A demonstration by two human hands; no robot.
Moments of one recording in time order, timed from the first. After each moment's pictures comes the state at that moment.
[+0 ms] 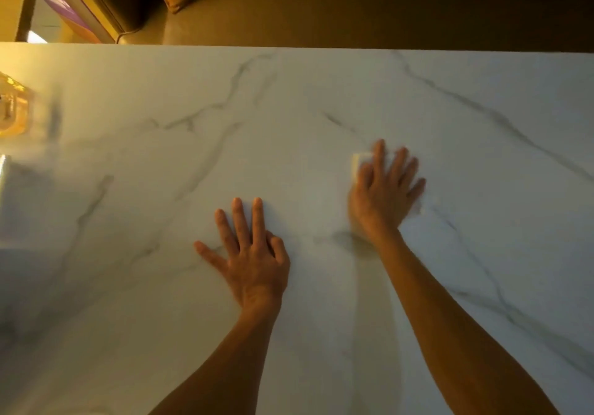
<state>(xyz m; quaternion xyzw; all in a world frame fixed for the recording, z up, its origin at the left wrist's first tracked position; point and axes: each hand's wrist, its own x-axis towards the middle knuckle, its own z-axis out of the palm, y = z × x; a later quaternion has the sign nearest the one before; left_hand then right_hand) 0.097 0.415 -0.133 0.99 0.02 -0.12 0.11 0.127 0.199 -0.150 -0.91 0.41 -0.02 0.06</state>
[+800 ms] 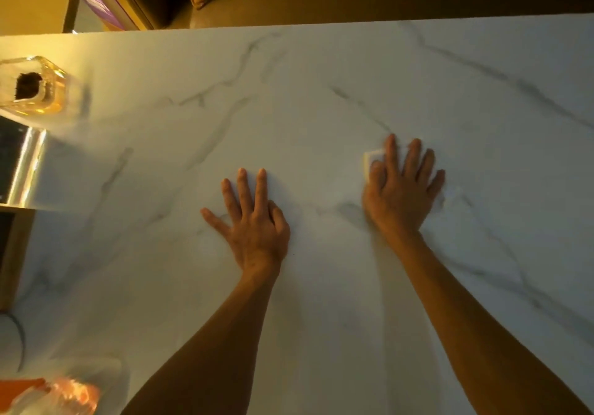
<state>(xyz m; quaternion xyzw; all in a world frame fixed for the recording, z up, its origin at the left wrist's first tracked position) 0.095 0.420 -0.135 0.99 0.01 -0.08 0.11 0.070 0.200 -0.156 -0.93 0.35 -0.06 0.06</state>
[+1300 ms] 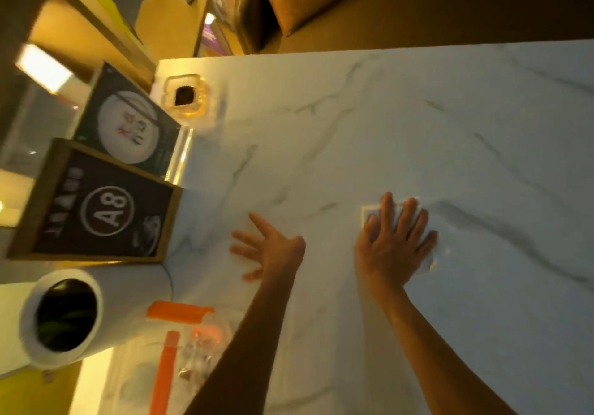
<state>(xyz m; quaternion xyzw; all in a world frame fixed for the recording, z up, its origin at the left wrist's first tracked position) 0.093 0.567 -0.045 0.85 0.34 -0.29 0.28 0.036 0.420 -0.140 -0.92 0.36 -0.04 0.13</state>
